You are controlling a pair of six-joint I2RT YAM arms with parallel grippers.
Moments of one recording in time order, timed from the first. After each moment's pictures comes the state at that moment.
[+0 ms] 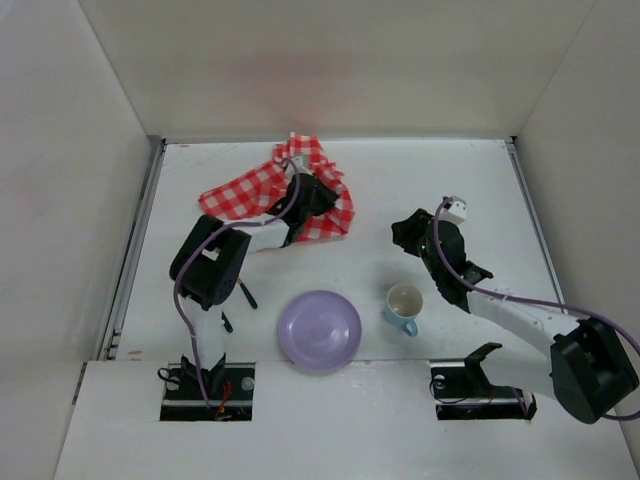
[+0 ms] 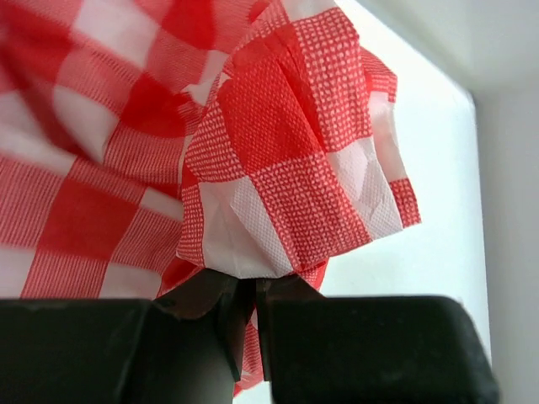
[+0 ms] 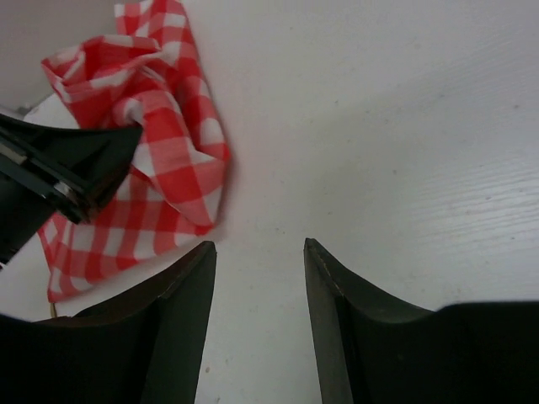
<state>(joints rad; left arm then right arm) -0.51 1.94 1.12 0.42 -0.11 -0.84 0.53 1.16 0.55 0.27 0.34 0.72</state>
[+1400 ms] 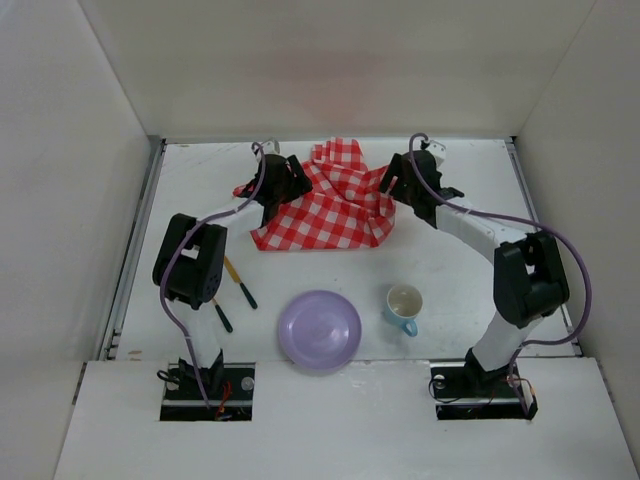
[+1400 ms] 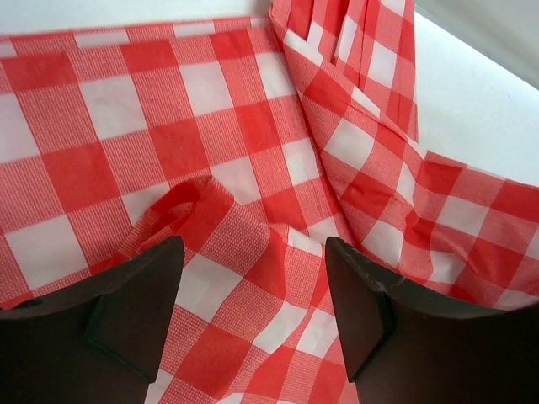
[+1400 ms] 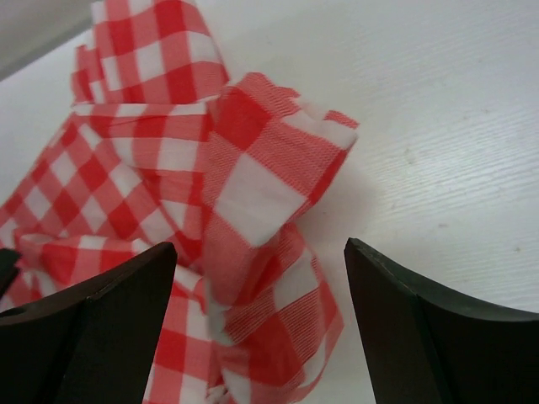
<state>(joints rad) -0.36 1.90 1.20 0.17 -0.06 -0.69 0.39 1.69 1.21 -0.08 0.31 0.63</state>
